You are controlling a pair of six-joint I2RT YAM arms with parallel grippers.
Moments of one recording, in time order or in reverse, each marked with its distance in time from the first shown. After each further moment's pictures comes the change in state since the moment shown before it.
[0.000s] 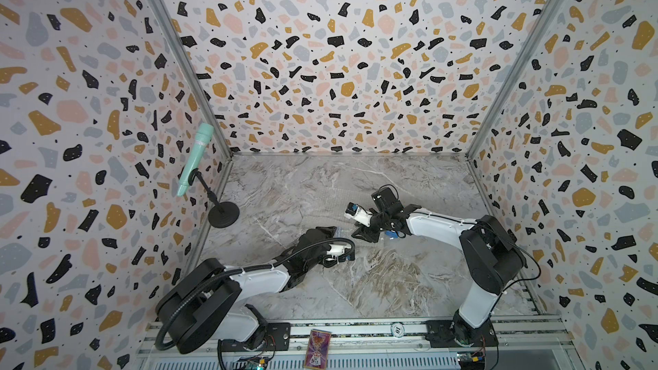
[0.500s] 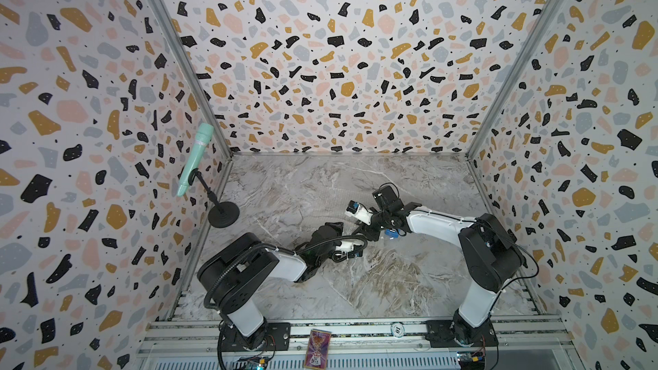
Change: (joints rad) left arm -0.023 0.274 0.095 0.195 -0.081 0.082; right arm -0.012 0.013 0.016 -0.016 -0.034 0.007
